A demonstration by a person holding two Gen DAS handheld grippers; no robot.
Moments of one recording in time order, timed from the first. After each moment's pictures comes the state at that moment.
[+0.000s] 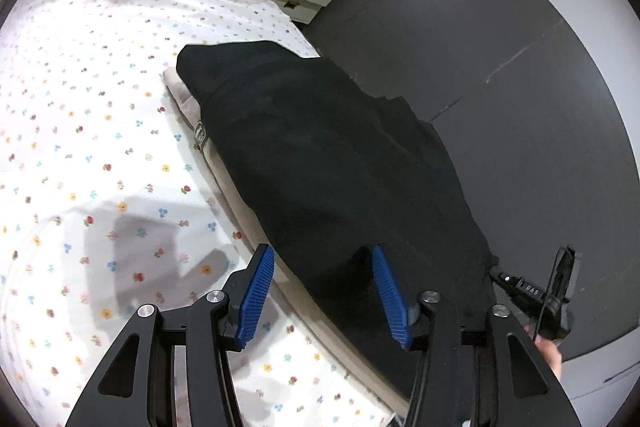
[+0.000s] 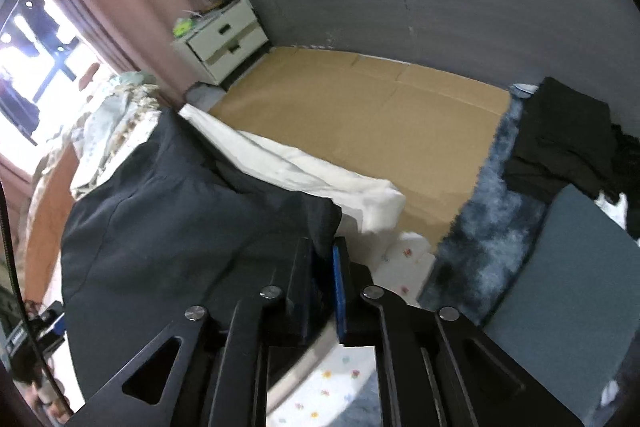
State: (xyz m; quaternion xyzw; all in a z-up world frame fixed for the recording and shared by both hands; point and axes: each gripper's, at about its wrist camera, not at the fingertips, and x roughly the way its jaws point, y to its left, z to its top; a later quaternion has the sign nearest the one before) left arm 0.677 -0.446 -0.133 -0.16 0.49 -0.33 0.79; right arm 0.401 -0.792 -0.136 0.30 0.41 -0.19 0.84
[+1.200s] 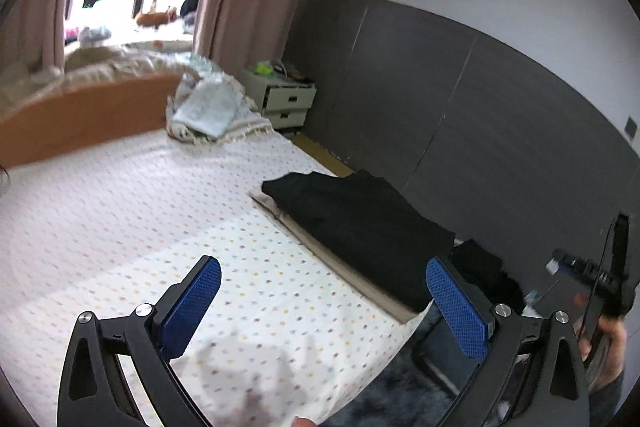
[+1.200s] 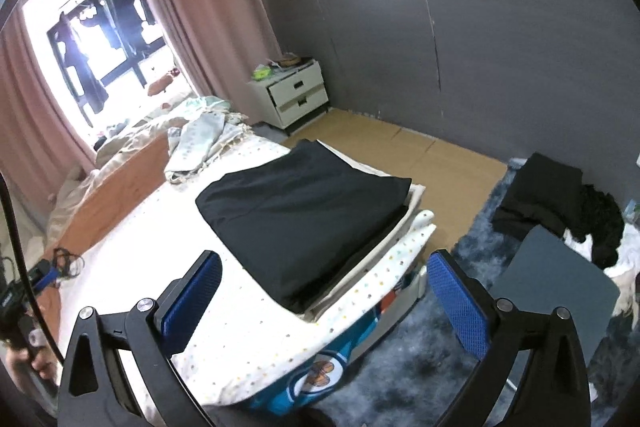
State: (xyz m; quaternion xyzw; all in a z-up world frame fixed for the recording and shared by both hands) left arm 0.451 -0.256 0.057 -0.05 0.30 -0.31 0.90; right arm 0.202 -0.610 0.054 0.20 0.29 -0.15 0.92
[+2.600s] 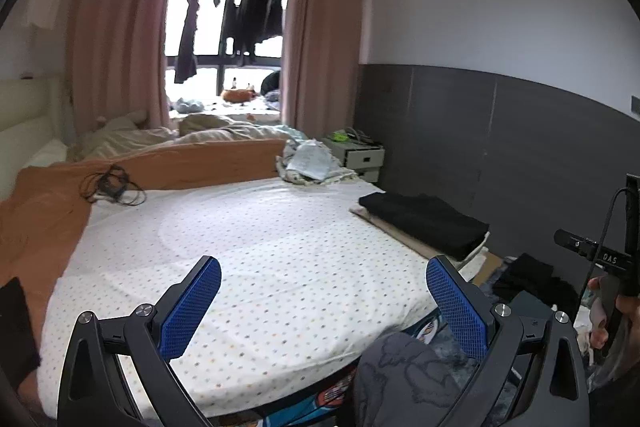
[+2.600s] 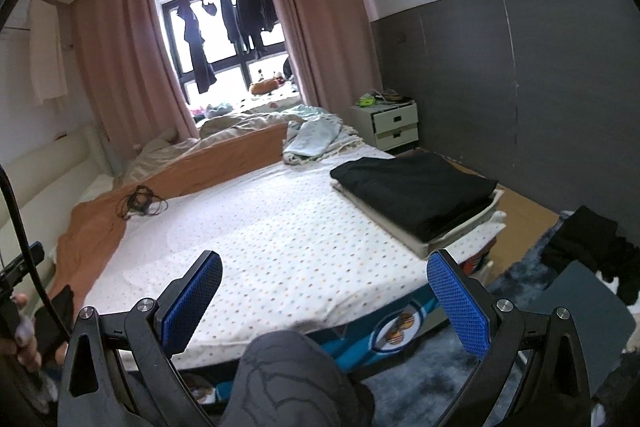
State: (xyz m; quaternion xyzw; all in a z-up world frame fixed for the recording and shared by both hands) left arm 0.176 -0.069 0.057 -0.03 0.17 -0.17 0.97; right arm 0.038 -0.389 0.062 0.11 0.21 -0.02 0.97
